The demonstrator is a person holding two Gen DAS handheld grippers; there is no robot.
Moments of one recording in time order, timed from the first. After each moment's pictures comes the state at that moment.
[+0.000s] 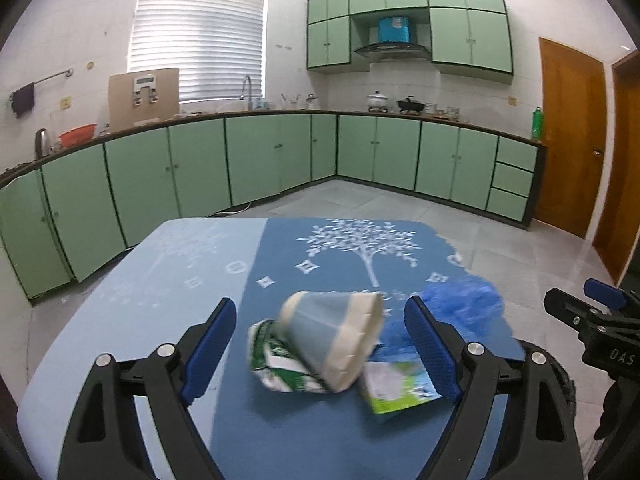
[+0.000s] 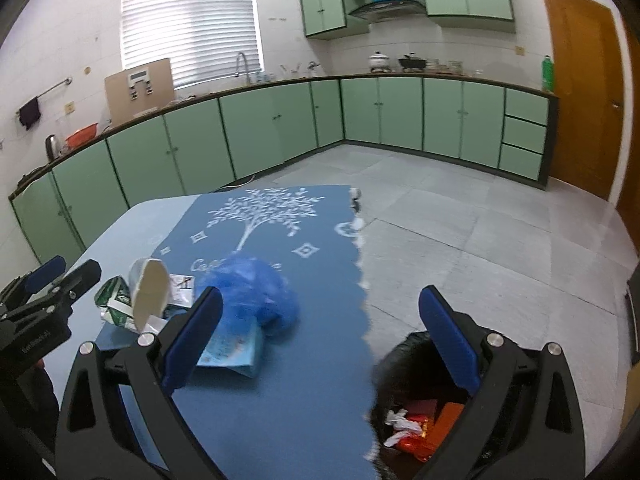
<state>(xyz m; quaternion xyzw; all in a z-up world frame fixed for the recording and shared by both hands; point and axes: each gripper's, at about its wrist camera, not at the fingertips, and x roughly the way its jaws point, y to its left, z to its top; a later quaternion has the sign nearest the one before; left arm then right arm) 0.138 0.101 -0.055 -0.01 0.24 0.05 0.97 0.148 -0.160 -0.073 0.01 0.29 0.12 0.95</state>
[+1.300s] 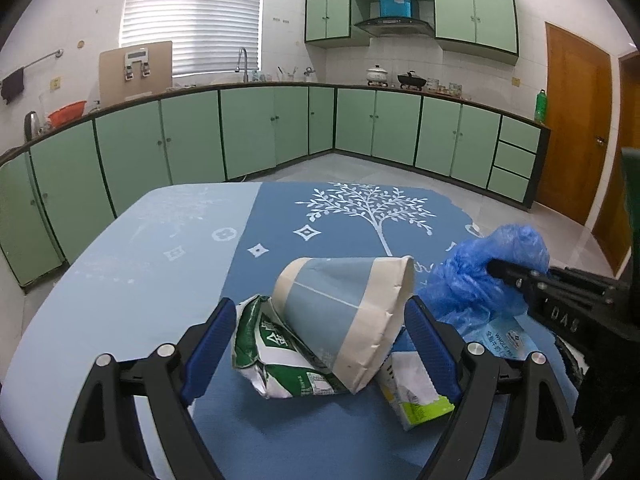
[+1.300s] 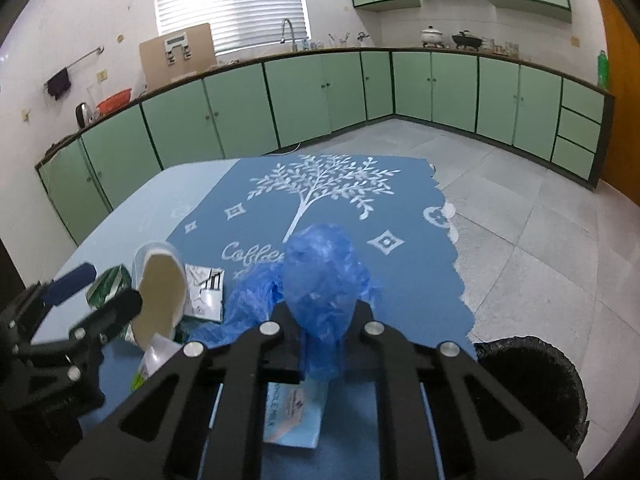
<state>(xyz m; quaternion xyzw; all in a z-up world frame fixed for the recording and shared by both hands) 0.175 0.103 -0.093 -0.02 0.28 0.04 0.96 0.211 -0.103 -0.104 -0.01 0.33 0.20 0.92</state>
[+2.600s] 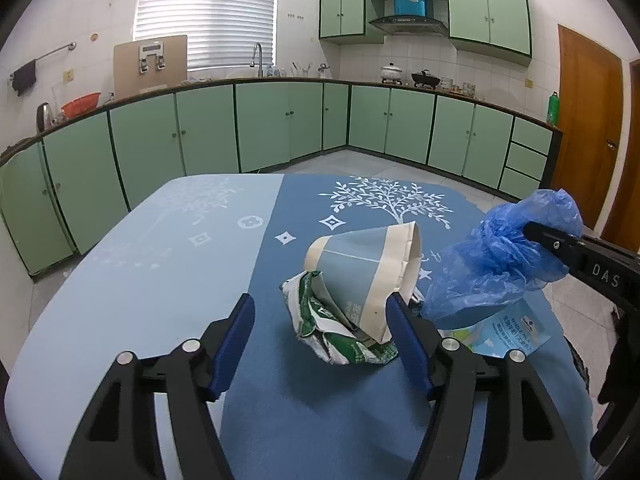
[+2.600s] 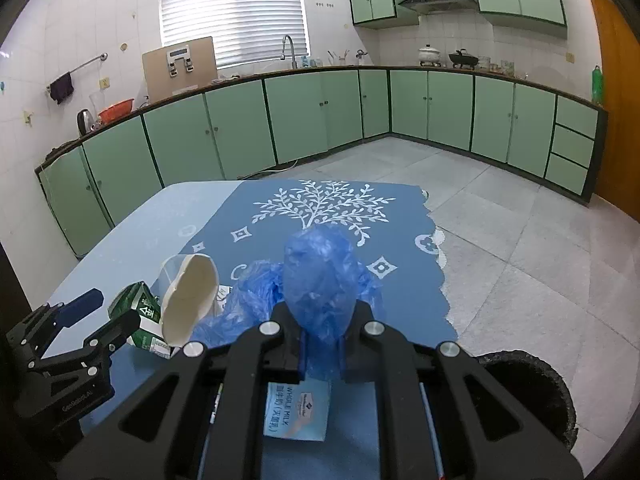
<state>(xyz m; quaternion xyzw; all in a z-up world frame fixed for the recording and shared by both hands) 0.156 0.122 -0.095 -0.03 0.29 0.06 0.95 0.196 -0.103 -0.079 -0.02 0.30 0.19 0.93</state>
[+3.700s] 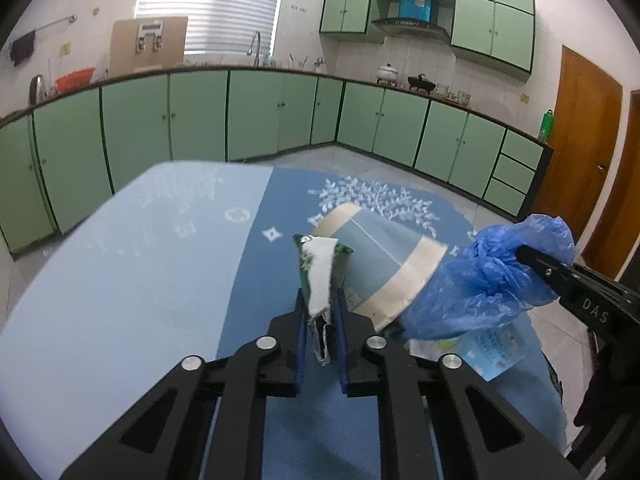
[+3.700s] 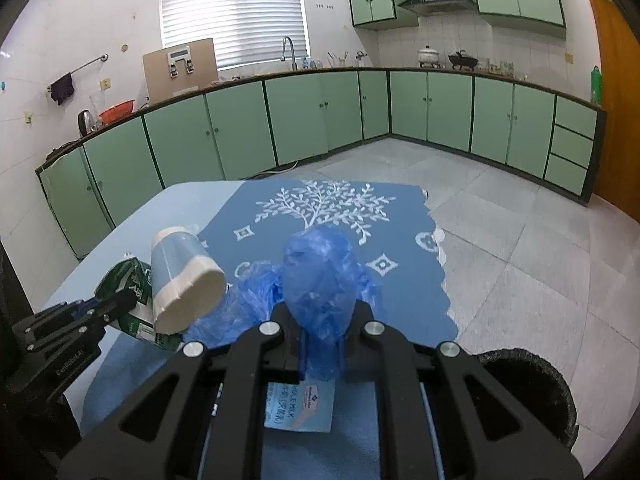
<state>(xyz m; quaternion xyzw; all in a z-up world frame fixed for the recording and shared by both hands) 0.163 0.131 -0.088 -0.07 0.29 0.04 0.95 0.190 -0.101 -0.078 -0.01 0.30 0.19 0.94</state>
